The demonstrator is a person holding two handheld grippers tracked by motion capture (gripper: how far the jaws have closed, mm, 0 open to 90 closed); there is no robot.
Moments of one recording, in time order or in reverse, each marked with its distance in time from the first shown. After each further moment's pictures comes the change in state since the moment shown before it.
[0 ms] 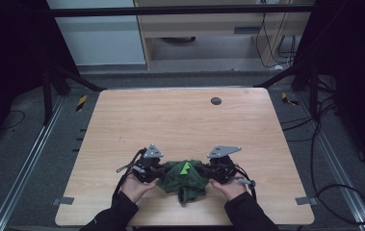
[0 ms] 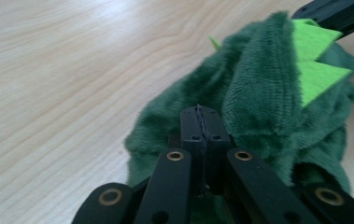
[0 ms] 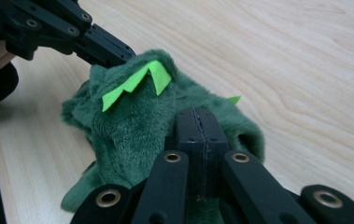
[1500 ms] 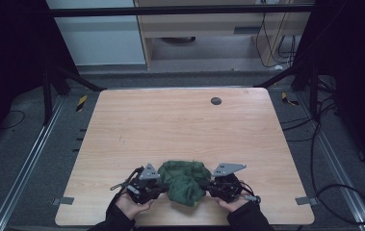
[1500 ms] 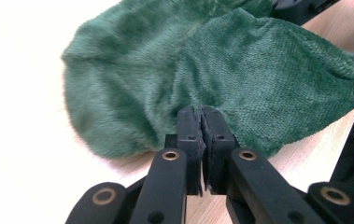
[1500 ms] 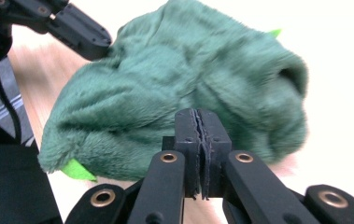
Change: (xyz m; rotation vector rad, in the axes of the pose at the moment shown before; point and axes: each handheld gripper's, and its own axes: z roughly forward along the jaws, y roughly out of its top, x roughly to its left) left arm -0.024 -0.038 -0.021 0.050 -0.022 0.047; right arm 0.018 -0.039 -0.016 0.037 0.033 0.006
